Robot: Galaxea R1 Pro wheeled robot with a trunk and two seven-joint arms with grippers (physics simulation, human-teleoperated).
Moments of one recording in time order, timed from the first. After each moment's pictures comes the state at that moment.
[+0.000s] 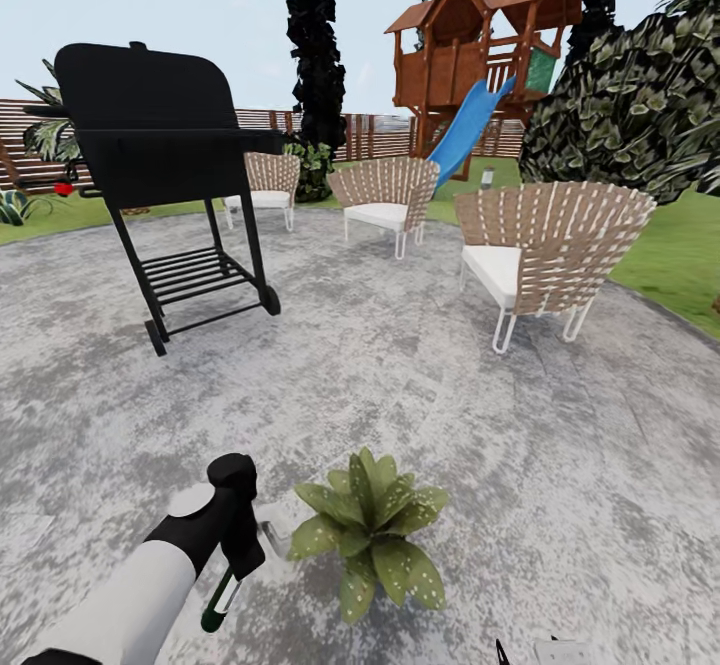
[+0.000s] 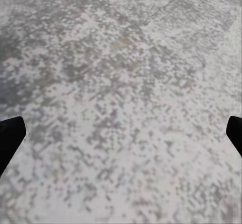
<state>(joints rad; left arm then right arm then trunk) -0.70 -0.01 -0.17 -0.73 -1.33 0.82 -1.39 -0.30 -0.06 -0.29 -0.17 0.33 -0.60 -0.03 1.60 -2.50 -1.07</state>
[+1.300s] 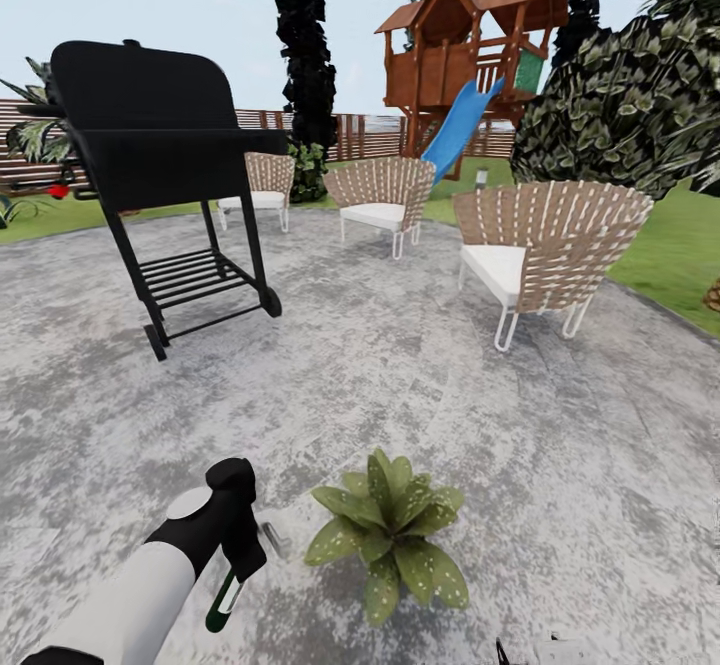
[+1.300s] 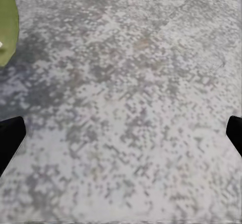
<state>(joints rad) -0.70 -0.01 -0.17 -0.69 -1.25 0.81 -1.30 -0.30 -0.06 -0.29 -0.17 0.33 -0.60 -0.03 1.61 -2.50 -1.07</state>
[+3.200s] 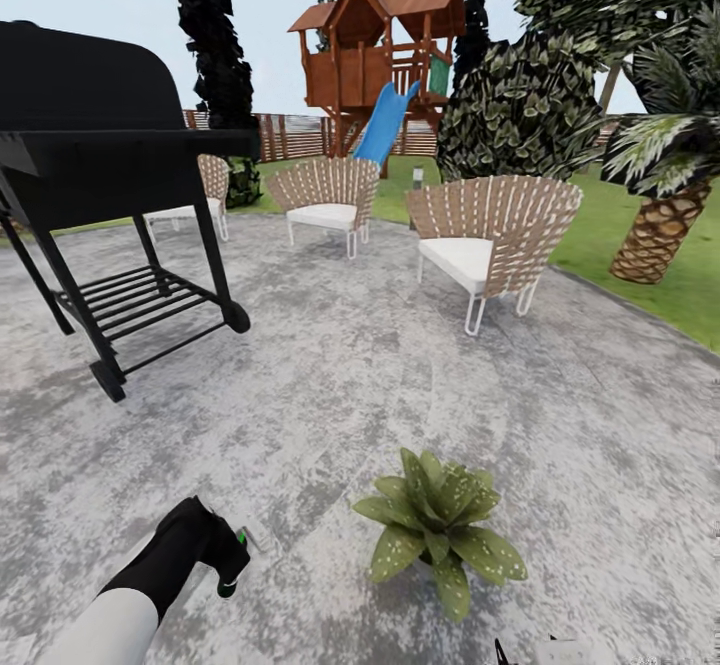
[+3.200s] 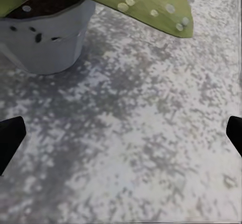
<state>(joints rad) -0.59 0.04 0.08 -0.67 -0.93 0.50 -0.81 -0.30 -0.06 -0.29 -0.17 0.33 -0.60 -0.03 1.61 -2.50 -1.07</state>
